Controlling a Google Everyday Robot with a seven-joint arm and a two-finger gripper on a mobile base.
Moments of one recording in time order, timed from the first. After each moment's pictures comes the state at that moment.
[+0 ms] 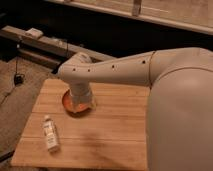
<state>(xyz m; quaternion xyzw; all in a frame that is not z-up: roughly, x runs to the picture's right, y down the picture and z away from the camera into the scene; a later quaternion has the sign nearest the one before) -0.104 0.104 0.703 -0.26 0.23 0.64 0.68</state>
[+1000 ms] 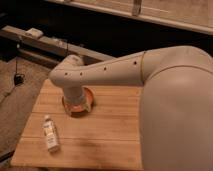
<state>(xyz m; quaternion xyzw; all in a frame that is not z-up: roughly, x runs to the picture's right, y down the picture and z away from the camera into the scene) -0.148 0.115 0.701 -0.26 0.21 0.60 0.73</state>
